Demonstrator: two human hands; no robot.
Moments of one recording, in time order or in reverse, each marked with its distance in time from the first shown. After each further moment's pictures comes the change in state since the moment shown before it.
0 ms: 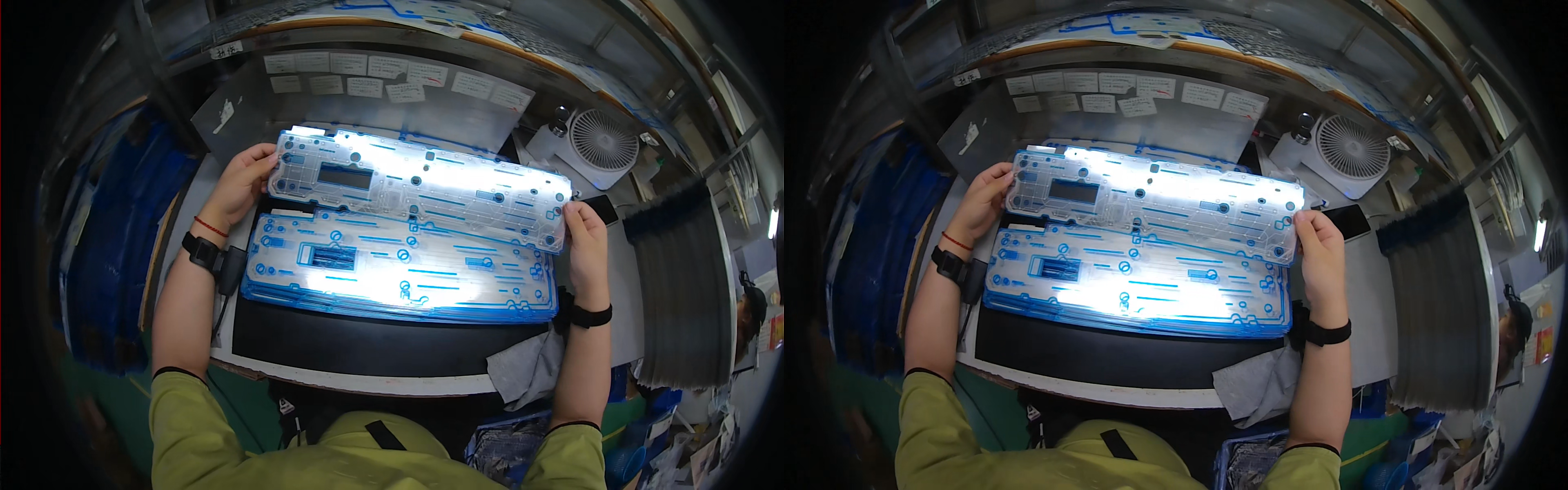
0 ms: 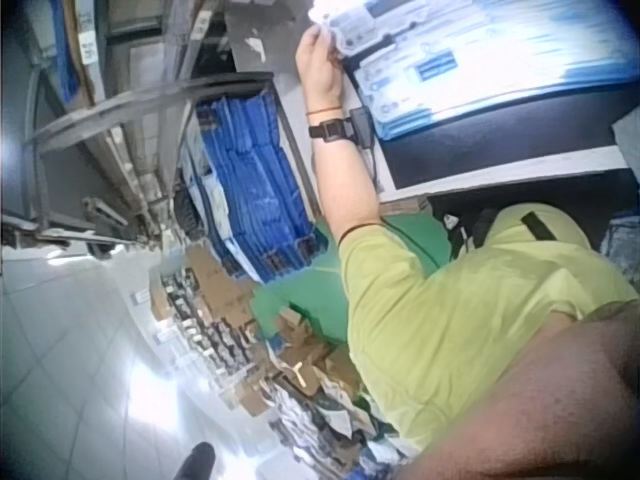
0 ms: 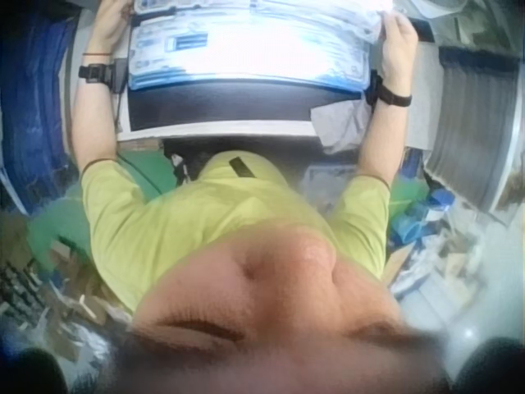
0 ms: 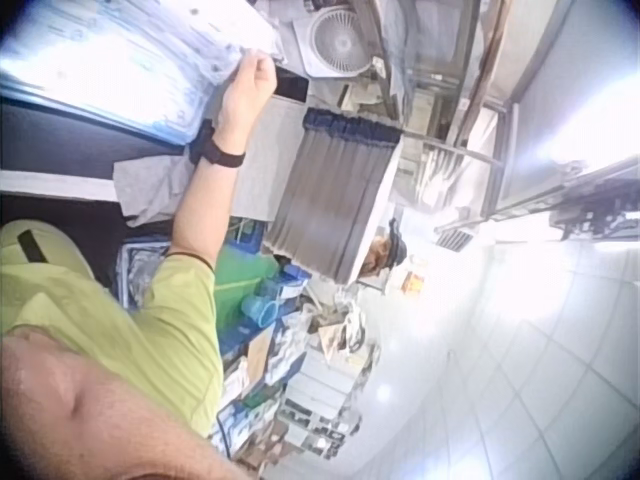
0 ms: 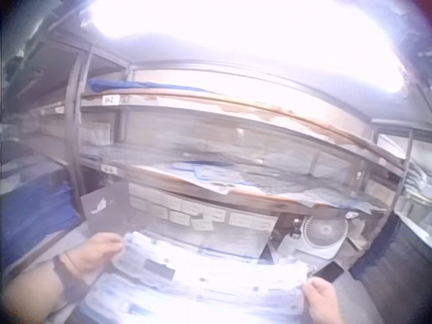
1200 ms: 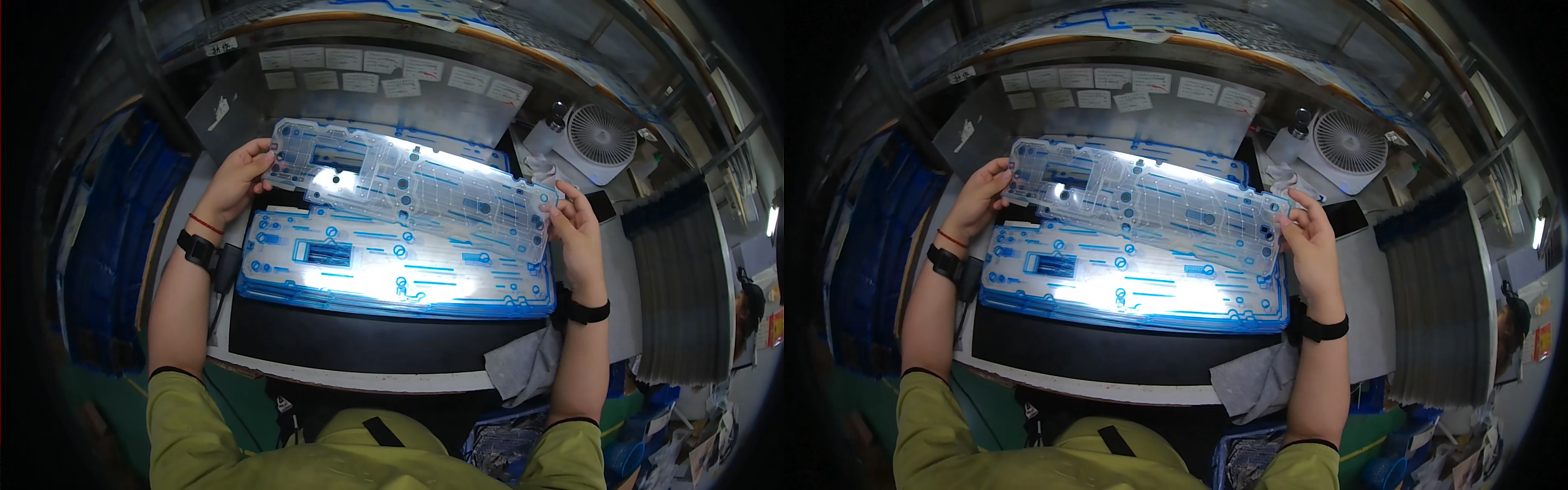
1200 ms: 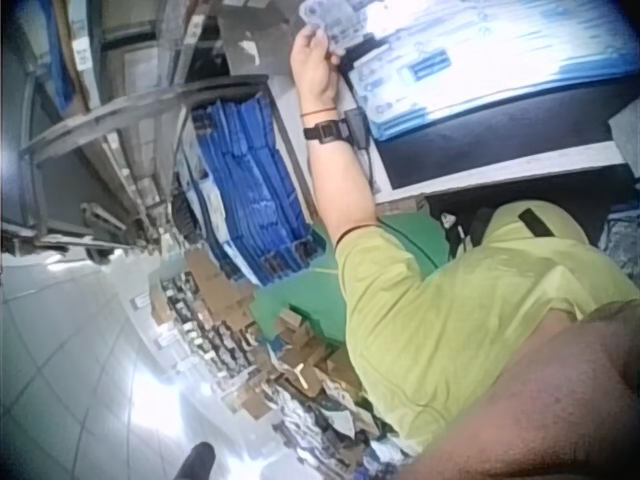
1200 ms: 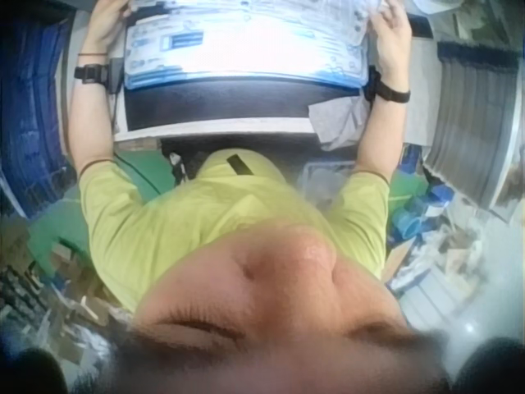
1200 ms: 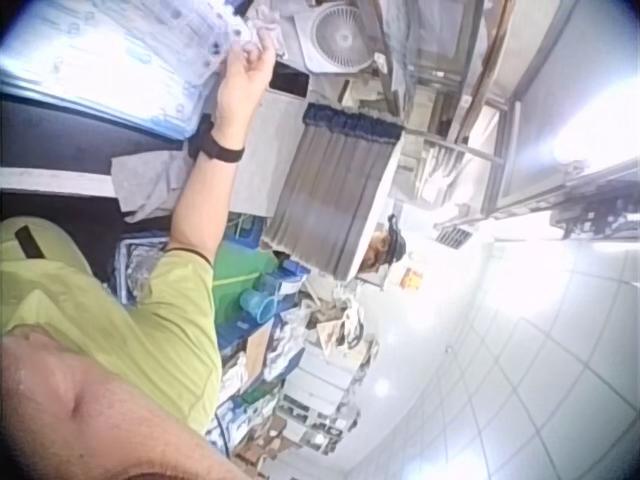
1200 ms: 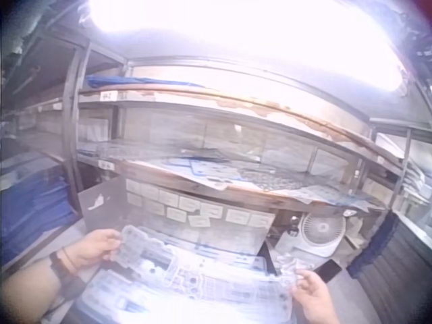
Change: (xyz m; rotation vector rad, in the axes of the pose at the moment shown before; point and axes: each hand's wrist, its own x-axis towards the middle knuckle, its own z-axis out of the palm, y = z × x) left_hand 0.000 0.001 -0.005 0.024 -0.045 -0.039; right_hand -0.002 -0.007 0.005 -0.034 -0.118 0.025
